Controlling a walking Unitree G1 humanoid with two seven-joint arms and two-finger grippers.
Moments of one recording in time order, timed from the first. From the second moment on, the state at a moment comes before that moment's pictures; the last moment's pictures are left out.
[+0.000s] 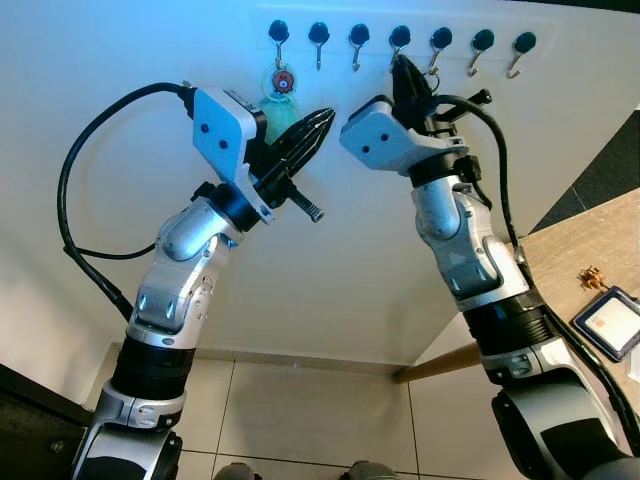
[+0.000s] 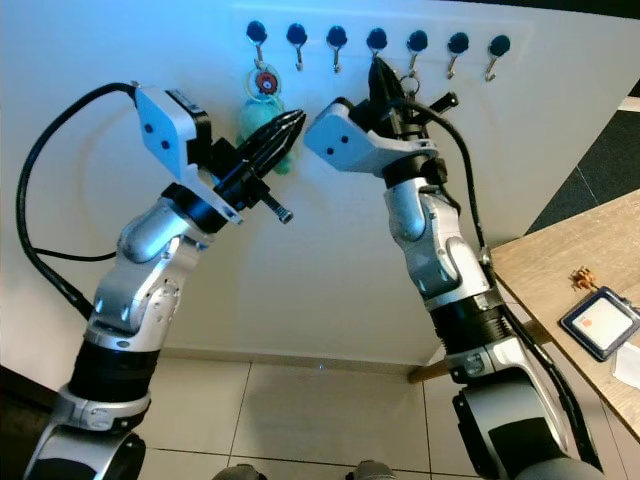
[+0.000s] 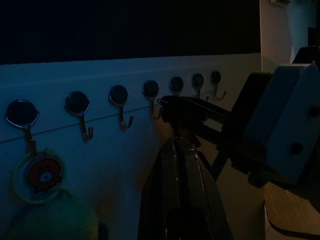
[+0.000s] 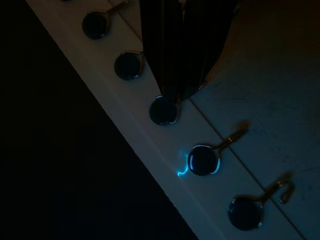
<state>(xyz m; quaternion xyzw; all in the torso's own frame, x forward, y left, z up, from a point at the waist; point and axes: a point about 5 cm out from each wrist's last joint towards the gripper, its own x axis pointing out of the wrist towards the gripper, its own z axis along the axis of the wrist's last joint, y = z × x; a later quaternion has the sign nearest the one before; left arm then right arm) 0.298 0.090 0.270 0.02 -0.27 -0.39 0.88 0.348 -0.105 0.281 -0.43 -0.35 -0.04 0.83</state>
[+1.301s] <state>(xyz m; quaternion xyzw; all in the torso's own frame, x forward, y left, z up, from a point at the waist) 0.297 0.085 0.272 0.02 -0.27 -0.40 0.88 0.364 -0.112 0.263 -0.43 -0.27 -0.01 0.86</state>
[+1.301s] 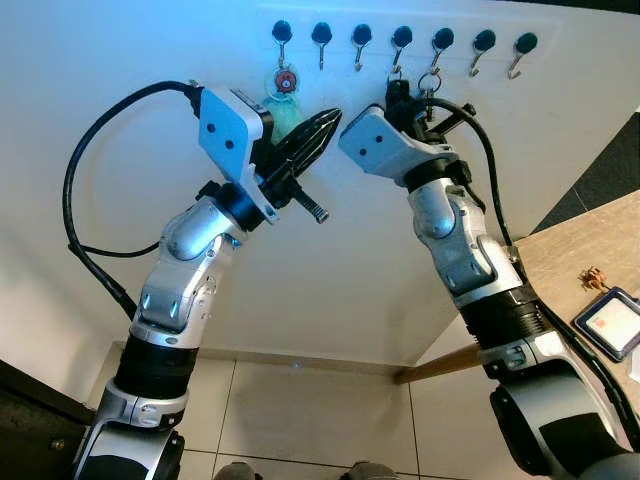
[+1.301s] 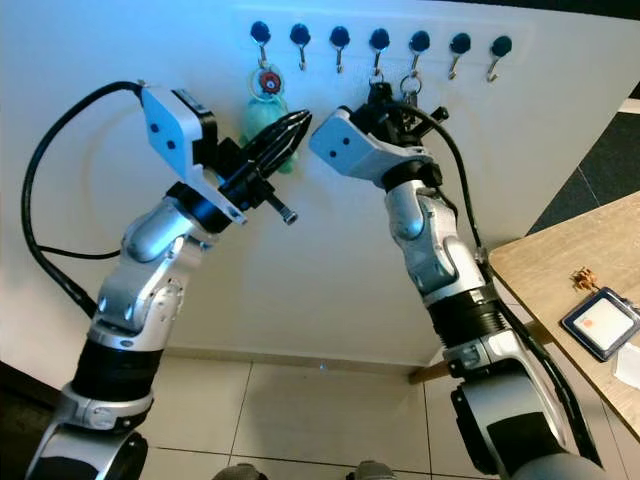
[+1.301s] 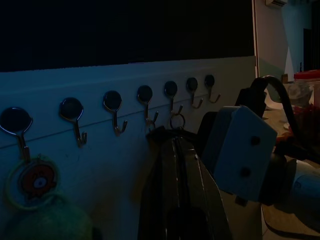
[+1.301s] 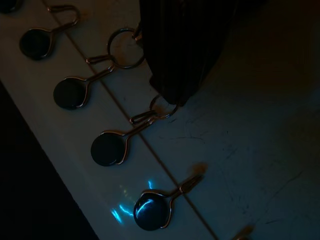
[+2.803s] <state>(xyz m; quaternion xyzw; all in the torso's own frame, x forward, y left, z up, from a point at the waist) 0.295 0.076 0.276 0.03 -0.27 -0.41 0.87 0.359 -0.111 0.259 -0.32 -0.26 0.02 0.91</state>
